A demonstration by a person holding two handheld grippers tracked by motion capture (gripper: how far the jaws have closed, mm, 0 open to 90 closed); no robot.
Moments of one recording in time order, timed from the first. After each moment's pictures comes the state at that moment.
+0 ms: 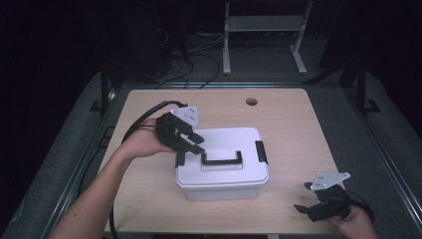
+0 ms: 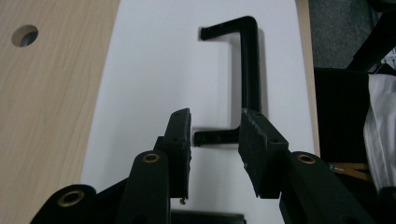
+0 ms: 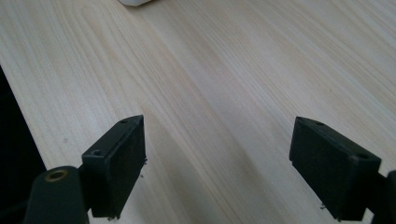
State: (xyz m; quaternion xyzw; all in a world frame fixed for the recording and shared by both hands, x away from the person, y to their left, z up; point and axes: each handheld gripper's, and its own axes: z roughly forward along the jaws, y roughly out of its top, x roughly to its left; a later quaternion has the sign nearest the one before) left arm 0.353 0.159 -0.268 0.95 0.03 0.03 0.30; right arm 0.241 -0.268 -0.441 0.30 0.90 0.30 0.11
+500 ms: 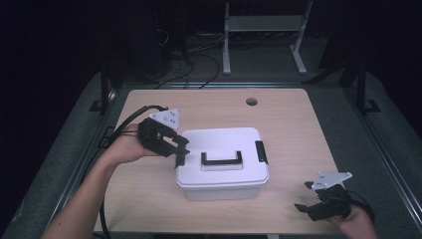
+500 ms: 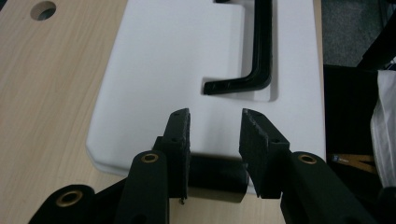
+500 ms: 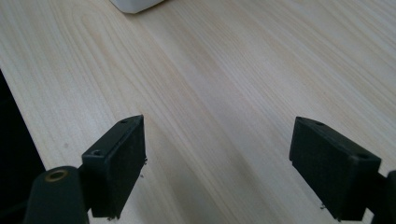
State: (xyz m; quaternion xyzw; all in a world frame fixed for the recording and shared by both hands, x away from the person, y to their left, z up) left arm 0.348 0.201 -0.278 0.95 0.06 0.04 0.31; right arm 0.240 -0.269 -0.438 0.31 0.89 0.30 0.11
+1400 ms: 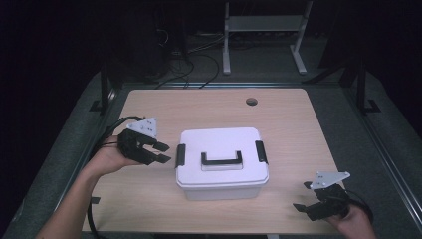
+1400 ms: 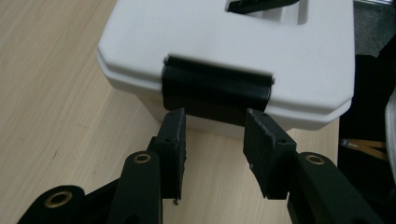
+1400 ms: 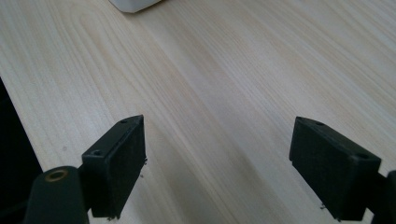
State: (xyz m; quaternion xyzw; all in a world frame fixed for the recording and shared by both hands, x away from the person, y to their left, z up) left arm 0.343 0.254 -0.310 0.94 0.11 0.04 0.32; right arm 0.242 -0.267 -0.441 0.31 0.89 0.30 0.11
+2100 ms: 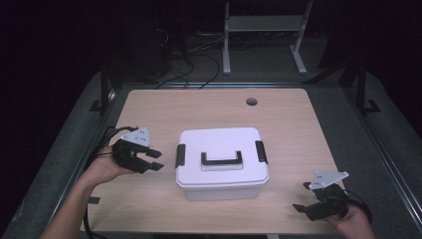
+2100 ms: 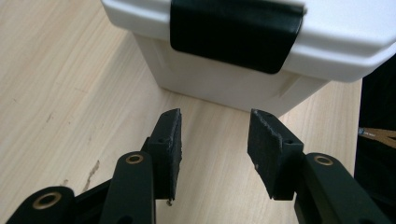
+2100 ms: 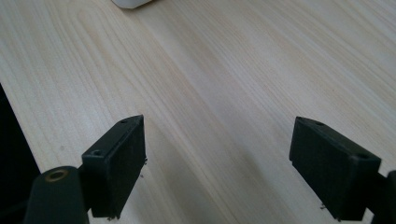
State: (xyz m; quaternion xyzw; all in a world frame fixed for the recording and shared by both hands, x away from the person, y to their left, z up) left arm 0.336 0.276 -0.342 0.94 0.15 0.05 0.31; right arm 0.243 -0.266 -0.443 0.31 0.90 0.30 0.10
